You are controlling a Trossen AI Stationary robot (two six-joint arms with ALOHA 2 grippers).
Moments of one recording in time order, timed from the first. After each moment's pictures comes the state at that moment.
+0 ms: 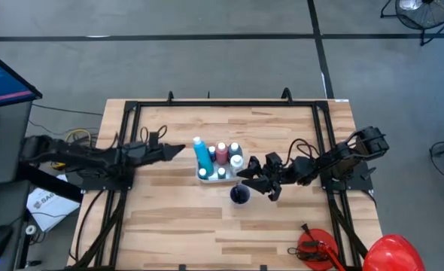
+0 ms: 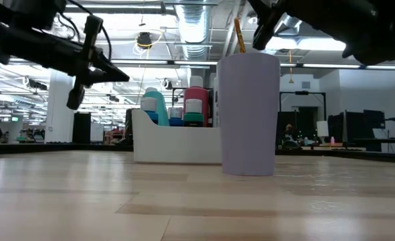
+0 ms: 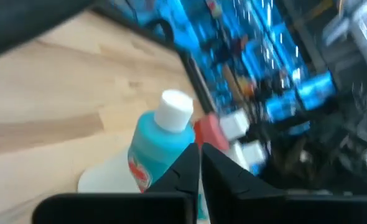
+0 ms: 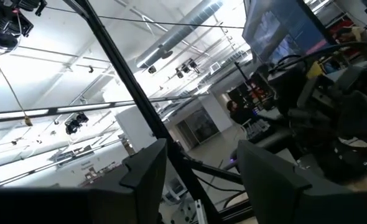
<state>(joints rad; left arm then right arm) 0.03 0.80 0.16 0.45 -0.40 -1.10 0.25 1.64 0.50 1.55 0.08 0.60</state>
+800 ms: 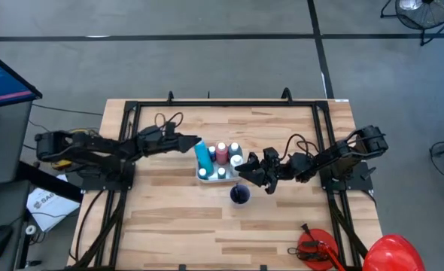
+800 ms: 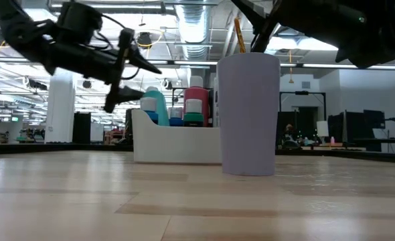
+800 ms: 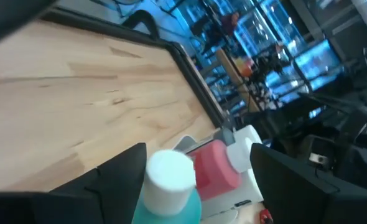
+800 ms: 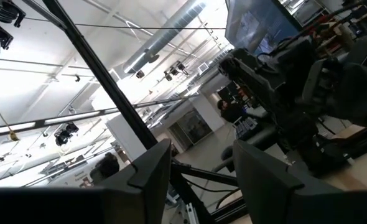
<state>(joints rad) 0.29 1.20 0.30 0.73 -0.05 -0.91 0.19 1.64 0.50 1.52 0.08 0.68</state>
